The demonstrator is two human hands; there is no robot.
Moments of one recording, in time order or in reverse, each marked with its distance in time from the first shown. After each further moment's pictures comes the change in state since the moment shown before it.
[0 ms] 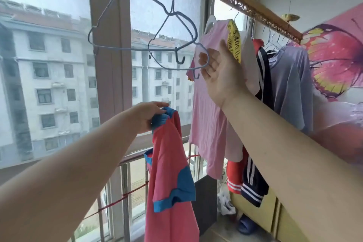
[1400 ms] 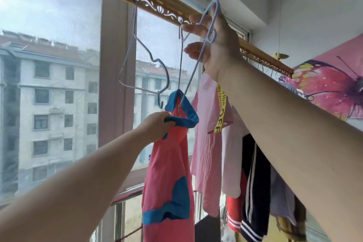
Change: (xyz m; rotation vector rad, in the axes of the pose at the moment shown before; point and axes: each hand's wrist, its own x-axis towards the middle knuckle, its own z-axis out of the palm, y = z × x) left_hand 0.005 0.054 -0.001 1.018 0.276 0.623; right_hand 0.037 -0.081 0.092 -0.264 -0.223 -0.273
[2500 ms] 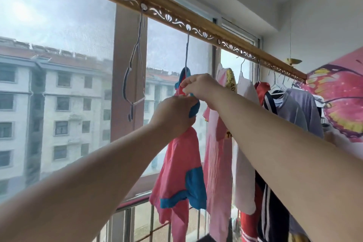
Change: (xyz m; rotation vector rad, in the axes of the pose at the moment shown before) left_hand -0.019 0.079 -0.034 0.462 0.350 0.367; right_hand 0.001 0.052 -0.012 -0.906 -0.140 0.164
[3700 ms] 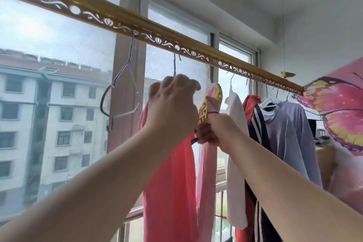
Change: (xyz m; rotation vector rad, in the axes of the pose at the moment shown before) left_hand 0.001 0.067 -0.066 -0.010 0.247 -0.144; right_hand -0.061 0.052 -0.030 0.549 -0.065 0.325
